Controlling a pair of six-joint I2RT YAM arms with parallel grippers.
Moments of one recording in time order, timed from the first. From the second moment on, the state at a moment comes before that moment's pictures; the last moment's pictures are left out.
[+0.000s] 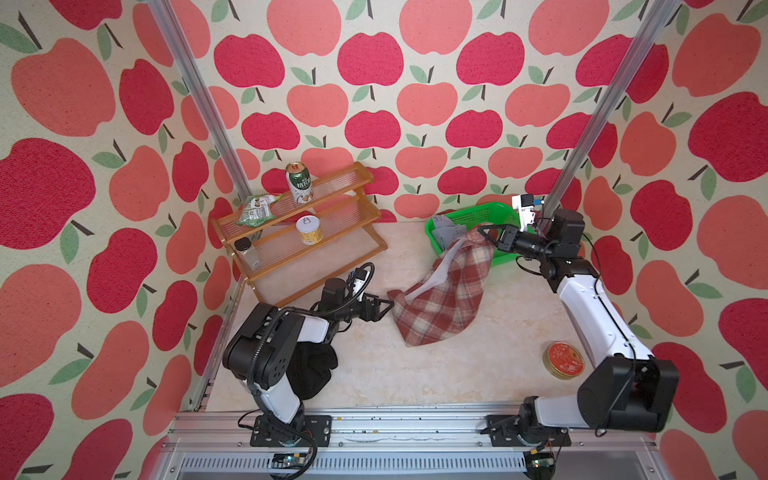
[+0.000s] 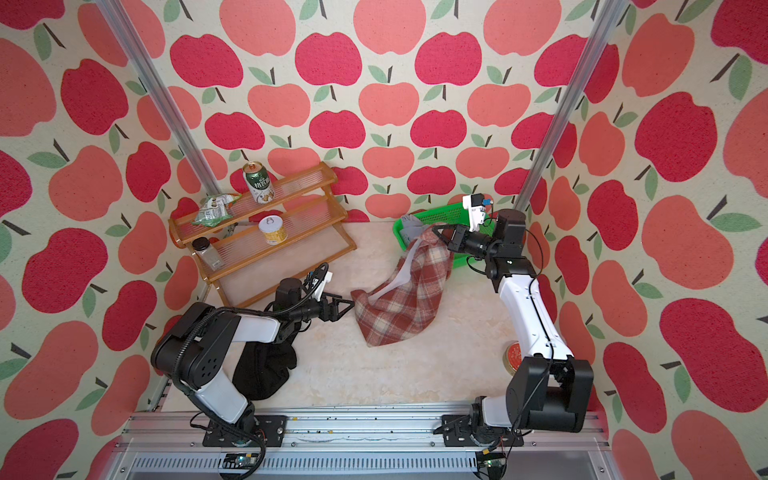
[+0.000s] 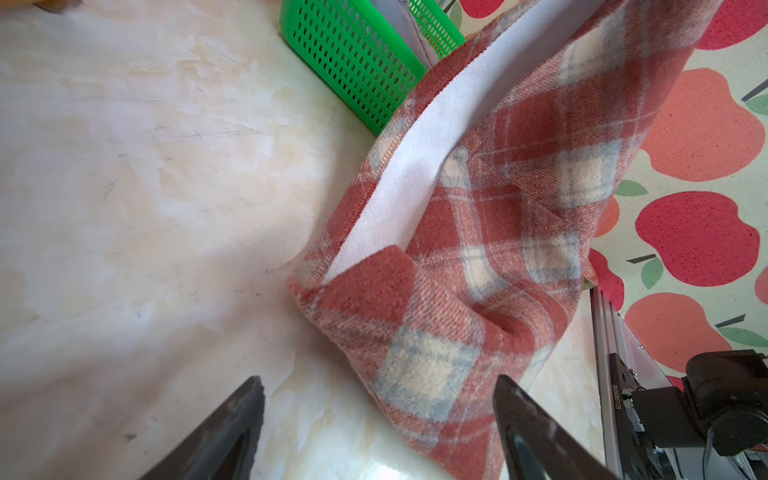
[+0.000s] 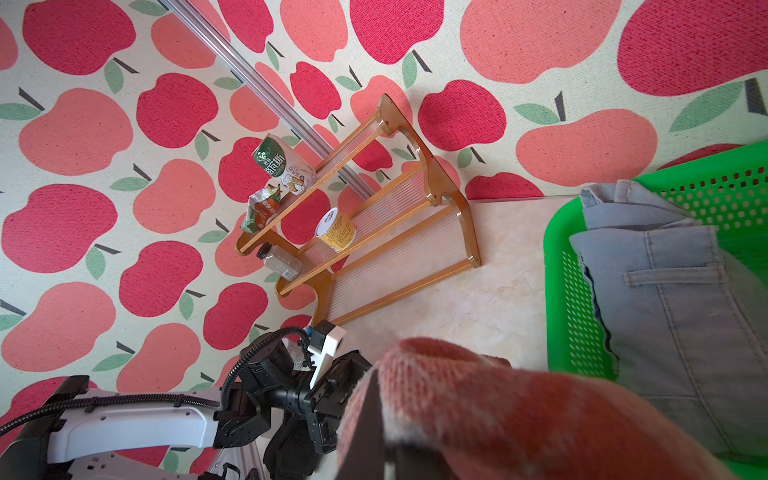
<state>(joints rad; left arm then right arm) -0.36 1.72 0.60 0.66 0.69 -0.36 0.04 1.39 1.22 -0.10 -0.93 0.46</state>
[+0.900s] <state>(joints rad) -0.39 1.98 0.80 0.80 0.74 -0.46 0.04 1.39 1.21 -0.10 -0.92 0.45</state>
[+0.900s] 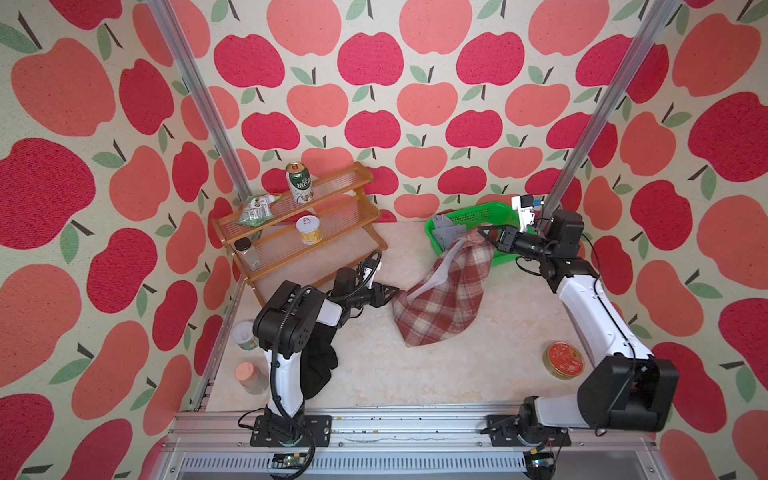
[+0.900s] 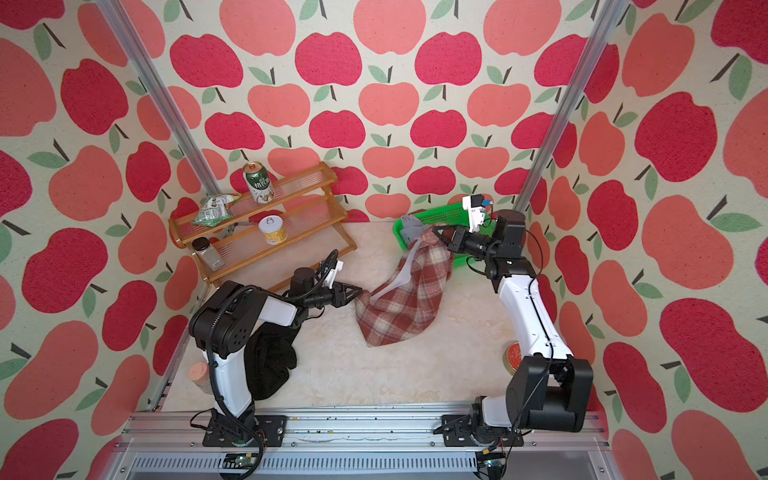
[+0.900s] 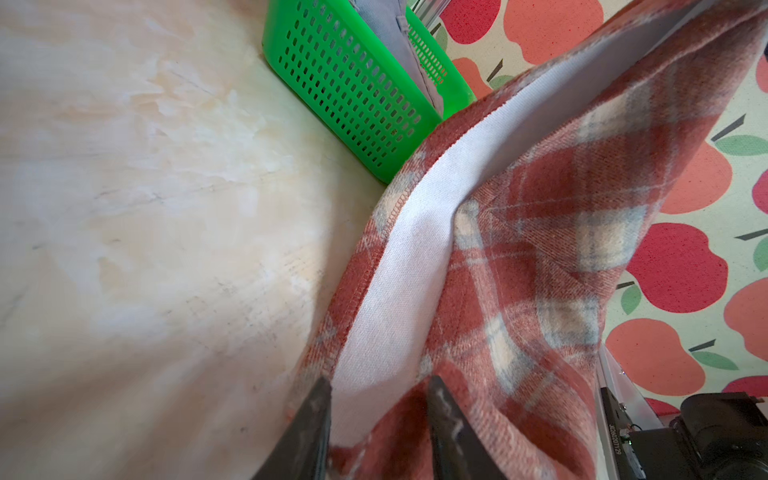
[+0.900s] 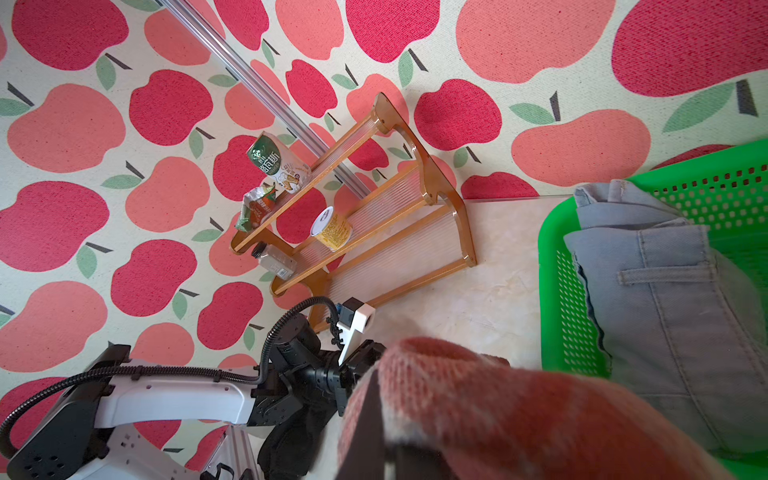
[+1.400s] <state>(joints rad) -0.38 1.53 0.69 0.63 0.64 -0.35 0.04 1.39 1.21 -0.10 -0.90 0.44</state>
